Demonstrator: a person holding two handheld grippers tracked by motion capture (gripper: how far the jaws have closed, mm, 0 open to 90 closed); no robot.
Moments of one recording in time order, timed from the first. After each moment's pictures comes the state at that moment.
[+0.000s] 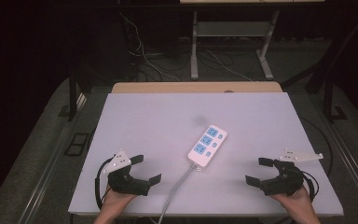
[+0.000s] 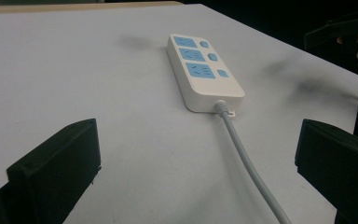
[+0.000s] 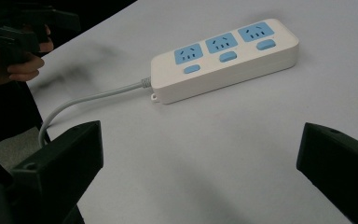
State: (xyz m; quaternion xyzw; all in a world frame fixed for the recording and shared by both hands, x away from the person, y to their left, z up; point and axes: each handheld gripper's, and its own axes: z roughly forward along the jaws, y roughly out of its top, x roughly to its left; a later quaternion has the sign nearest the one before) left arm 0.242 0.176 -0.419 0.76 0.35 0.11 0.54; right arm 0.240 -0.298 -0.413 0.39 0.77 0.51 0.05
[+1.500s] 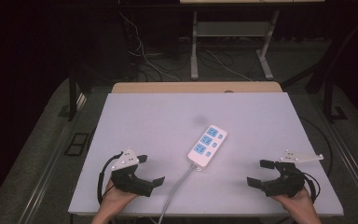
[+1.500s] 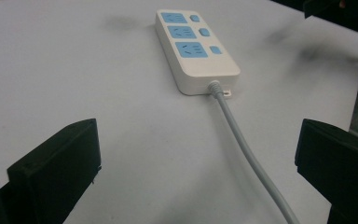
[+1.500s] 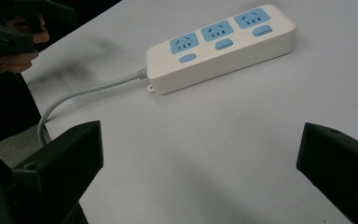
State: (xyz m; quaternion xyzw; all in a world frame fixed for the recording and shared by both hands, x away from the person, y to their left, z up) left arm 0.247 0.164 -0.408 0.81 0.32 0.10 0.48; right arm 0.239 -0.302 -0.418 0.40 0.77 0.50 0.04
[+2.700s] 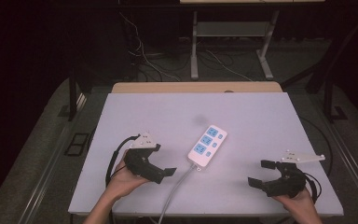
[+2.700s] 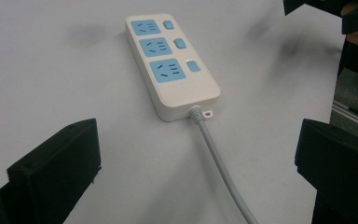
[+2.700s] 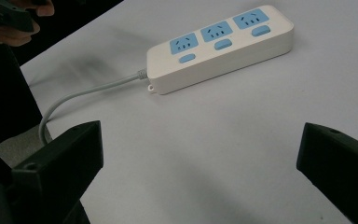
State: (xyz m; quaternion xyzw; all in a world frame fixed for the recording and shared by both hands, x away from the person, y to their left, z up) left arm 0.283 0.126 -0.370 0.85 0.27 0.06 0.44; right arm 0.238 -0.304 -0.417 0.40 0.77 0.50 0.04
